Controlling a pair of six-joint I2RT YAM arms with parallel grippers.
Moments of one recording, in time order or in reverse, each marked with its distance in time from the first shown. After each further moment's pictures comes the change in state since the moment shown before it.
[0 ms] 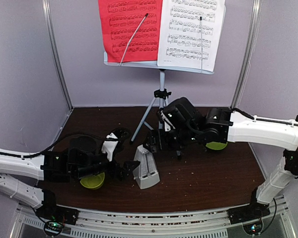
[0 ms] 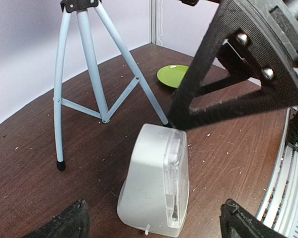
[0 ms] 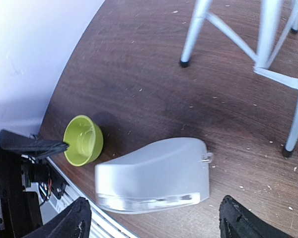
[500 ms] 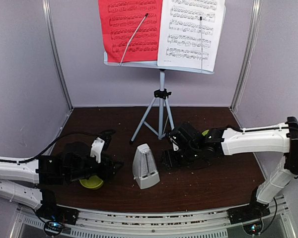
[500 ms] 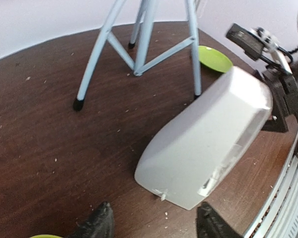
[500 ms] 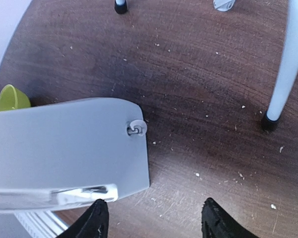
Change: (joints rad) left arm 0.079 -0.111 -0.126 -0.091 0.021 -0.245; right arm -0.086 -0.035 -0.357 0.157 -0.035 -0.050
